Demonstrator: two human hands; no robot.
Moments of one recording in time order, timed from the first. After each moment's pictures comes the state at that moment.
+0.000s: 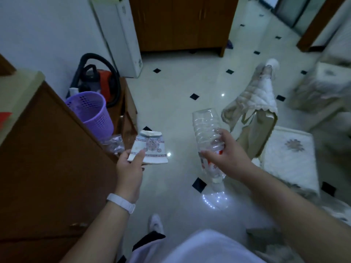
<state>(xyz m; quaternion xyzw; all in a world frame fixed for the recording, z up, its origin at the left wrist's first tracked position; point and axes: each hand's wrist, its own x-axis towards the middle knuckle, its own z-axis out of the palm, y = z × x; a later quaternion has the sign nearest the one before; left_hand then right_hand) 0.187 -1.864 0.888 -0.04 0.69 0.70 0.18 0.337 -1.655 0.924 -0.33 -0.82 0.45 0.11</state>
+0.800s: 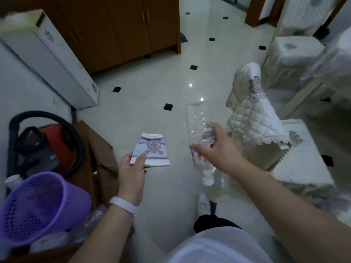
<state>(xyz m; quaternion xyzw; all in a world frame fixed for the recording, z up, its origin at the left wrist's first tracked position) -0.047 -1.629 0.881 0.05 0.70 0.64 0.30 0.133 -1.478 0.913 -0.45 -0.72 0.49 0.20</state>
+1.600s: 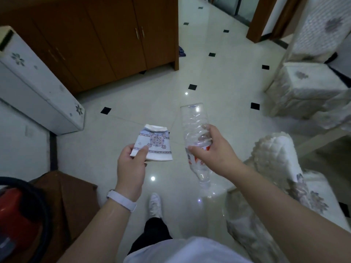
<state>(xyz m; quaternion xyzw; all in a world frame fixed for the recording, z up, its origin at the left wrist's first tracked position) -0.241 -1.290 0.901 0.13 0.71 0.63 0.29 -0.065 -1.161 0.924 -0.45 -0.73 0.48 0.18</state>
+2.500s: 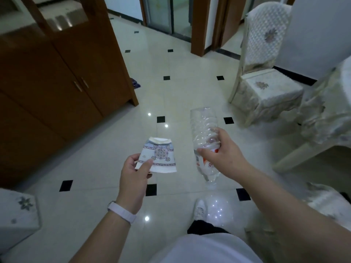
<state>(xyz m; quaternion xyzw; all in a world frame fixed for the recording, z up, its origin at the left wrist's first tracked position) -0.445 -0.914 0.904 0.28 0.66 0.54 0.44 -0.213 -0.841 0.926 -0.60 -0.60 0.43 0.29</state>
